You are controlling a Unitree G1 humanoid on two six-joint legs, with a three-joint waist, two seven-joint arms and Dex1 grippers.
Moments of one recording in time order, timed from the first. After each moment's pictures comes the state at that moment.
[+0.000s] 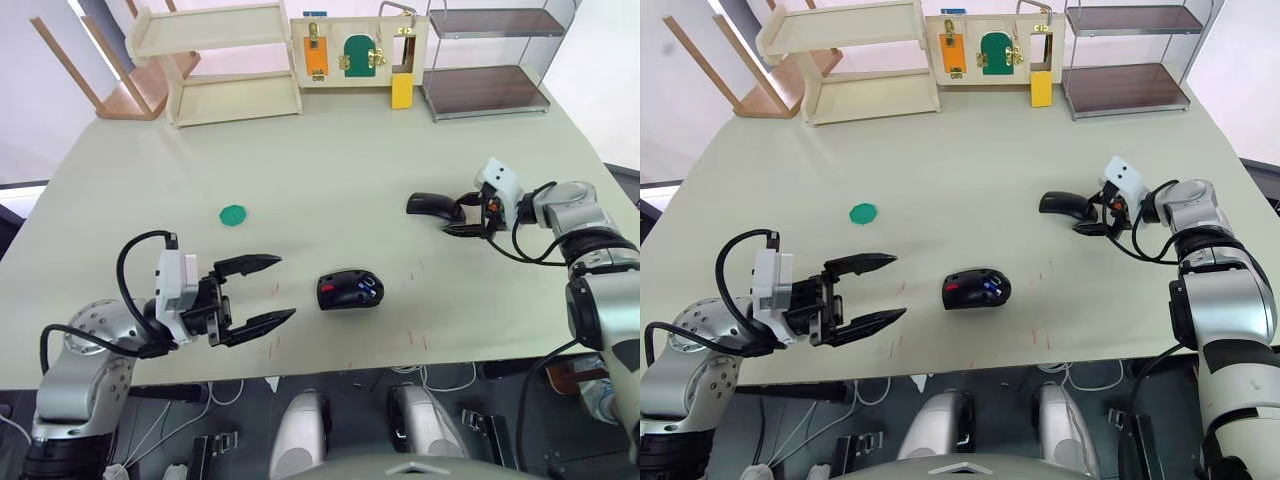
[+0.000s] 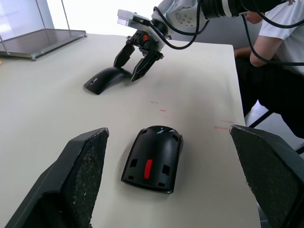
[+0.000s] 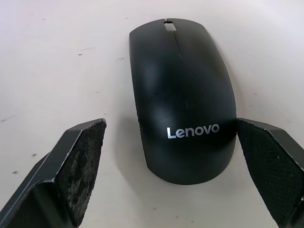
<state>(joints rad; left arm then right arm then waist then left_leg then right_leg) 0.08 0.73 0.26 -0.34 -0.65 0.20 -1.22 -1.11 -0.55 0.08 1.31 -0.11 -0.08 1.23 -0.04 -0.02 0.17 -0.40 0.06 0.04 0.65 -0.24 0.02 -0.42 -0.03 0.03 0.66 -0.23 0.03</state>
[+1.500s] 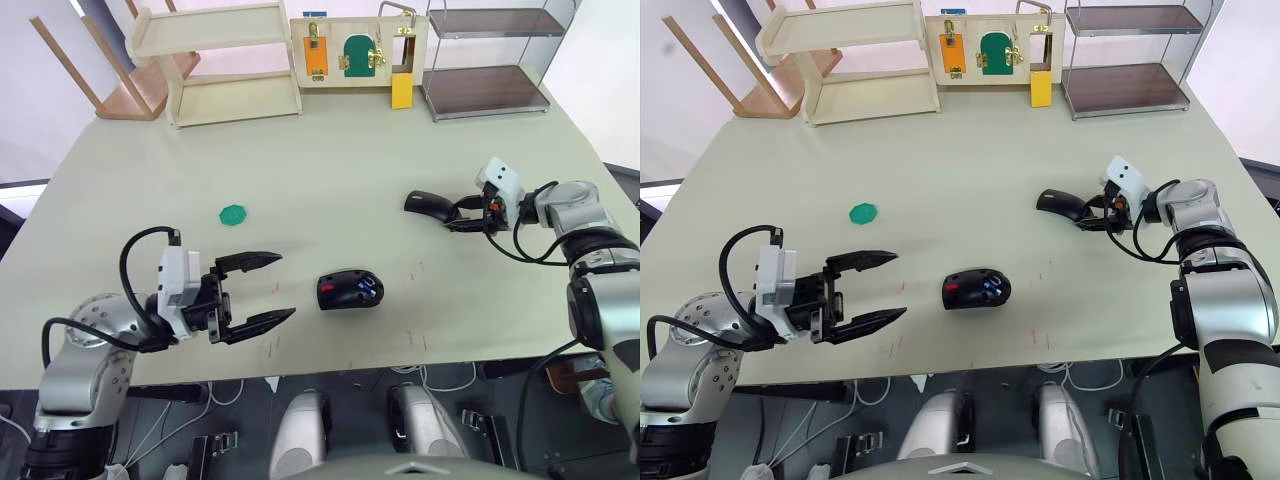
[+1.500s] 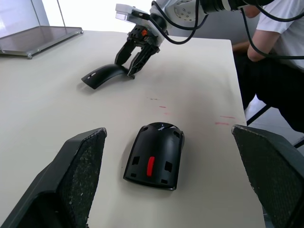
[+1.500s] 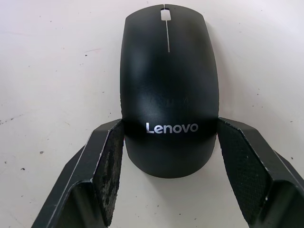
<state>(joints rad) 0.04 0.74 0.25 -0.31 -0.63 0.20 -1.25 -1.11 -0.56 0.07 1.31 -0.11 -0.09 1.23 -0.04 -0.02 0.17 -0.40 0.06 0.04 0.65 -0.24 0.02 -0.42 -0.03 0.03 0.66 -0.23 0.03</state>
